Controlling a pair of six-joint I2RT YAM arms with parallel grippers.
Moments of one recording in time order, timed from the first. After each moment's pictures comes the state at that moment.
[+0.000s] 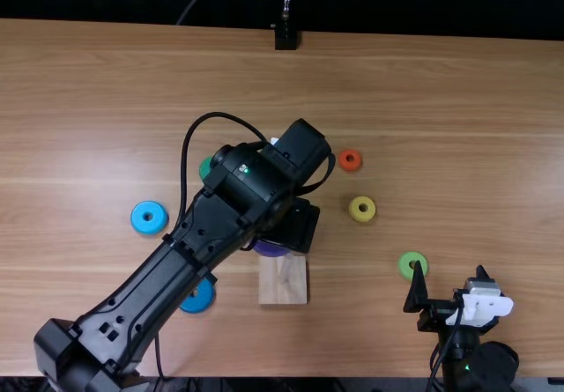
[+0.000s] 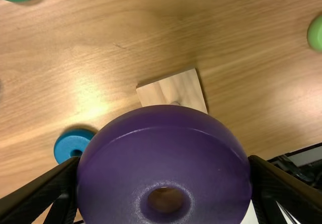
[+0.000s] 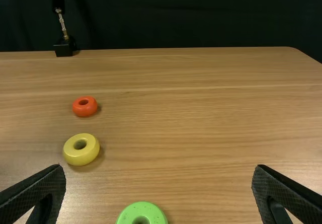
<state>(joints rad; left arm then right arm) -0.71 1.85 1.94 -1.44 0.03 -0.46 -0.05 0.01 0.08 -0.26 0.00 -0.03</state>
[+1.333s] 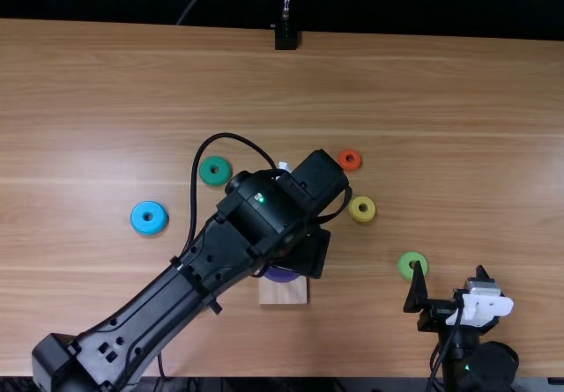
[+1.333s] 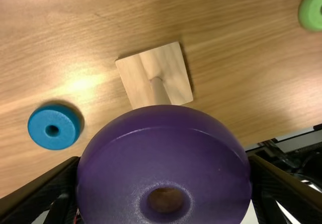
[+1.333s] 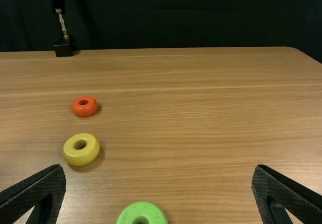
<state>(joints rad) -0.81 1.80 1.86 -1.44 0.03 -0.58 -0.05 0.01 0.08 -0.26 0.00 -0.03</state>
